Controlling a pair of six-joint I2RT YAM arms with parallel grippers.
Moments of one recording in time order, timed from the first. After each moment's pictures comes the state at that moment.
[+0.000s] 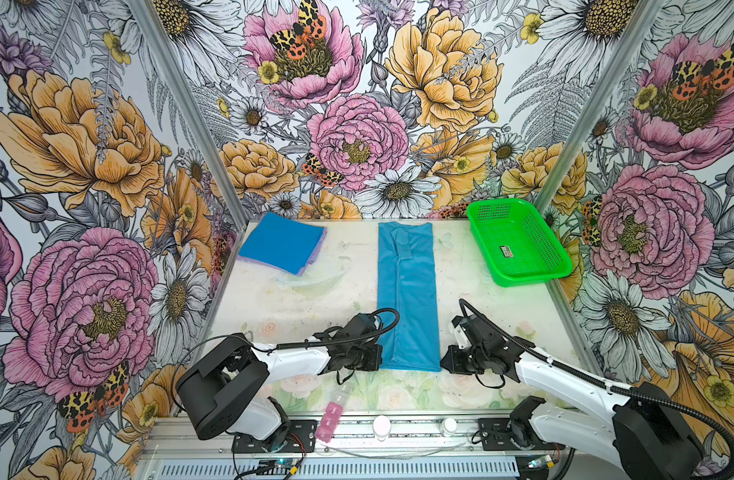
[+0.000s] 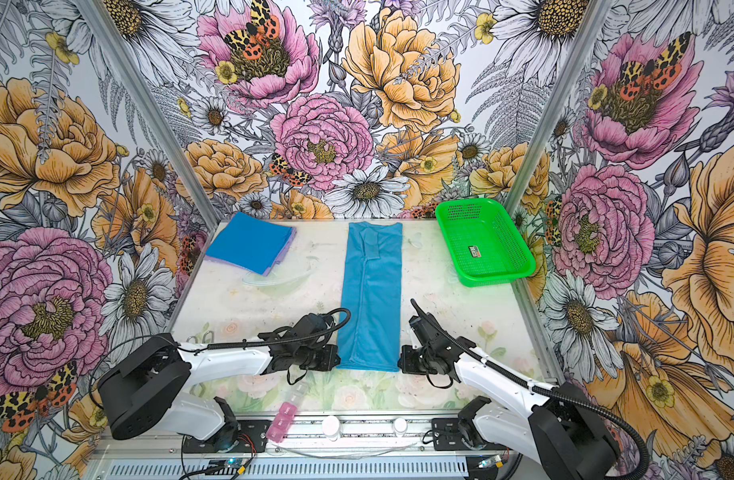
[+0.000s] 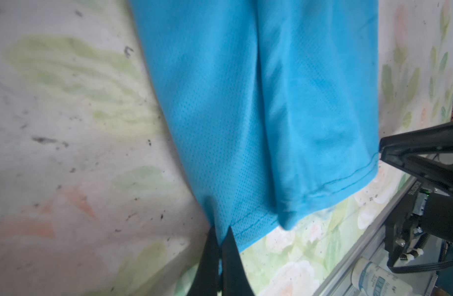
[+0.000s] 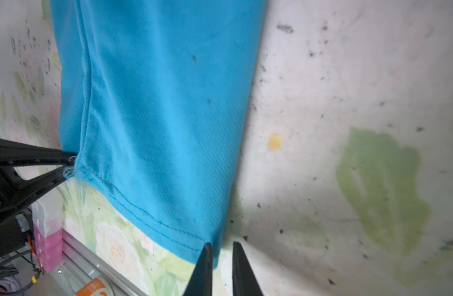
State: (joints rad) left arm -0.85 1.45 0.56 -0.12 0.21 -0.71; right arm 0.56 1.09 0.43 -0.45 -0.33 0.61
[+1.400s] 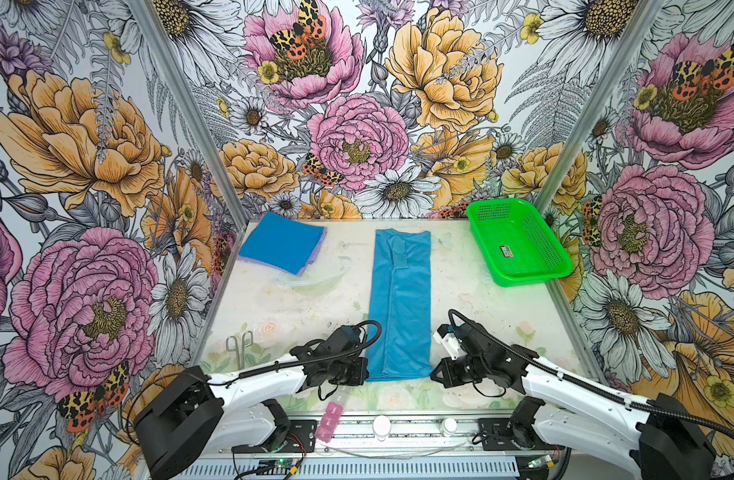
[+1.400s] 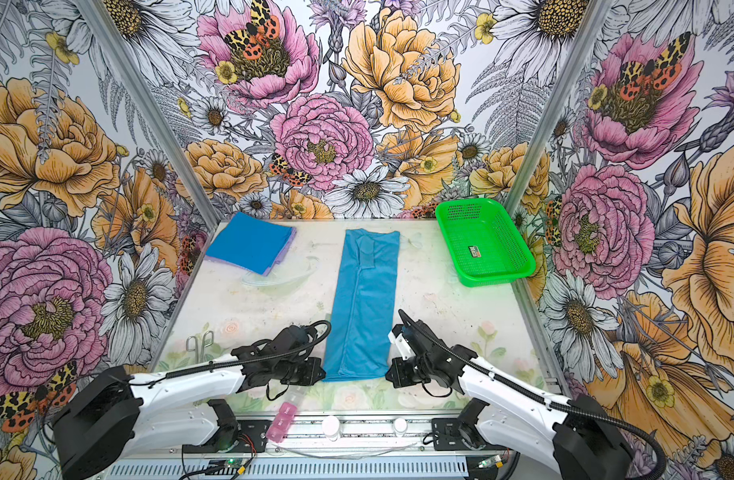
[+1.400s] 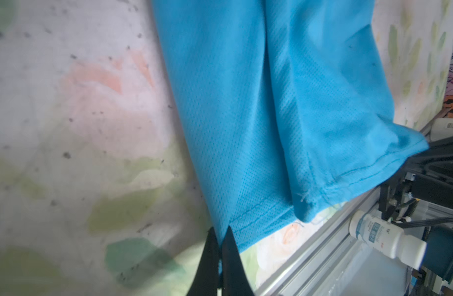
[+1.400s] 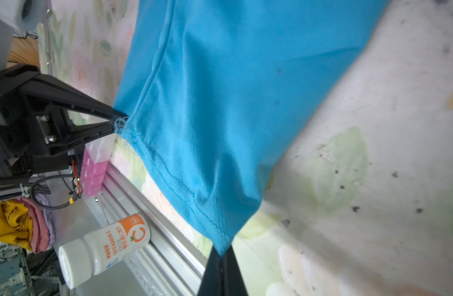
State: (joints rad) left arm -0.85 1.12 0.41 -0.29 0.23 -0.76; right arm 0.76 0.95 0.42 -0.48 -0.44 0.59
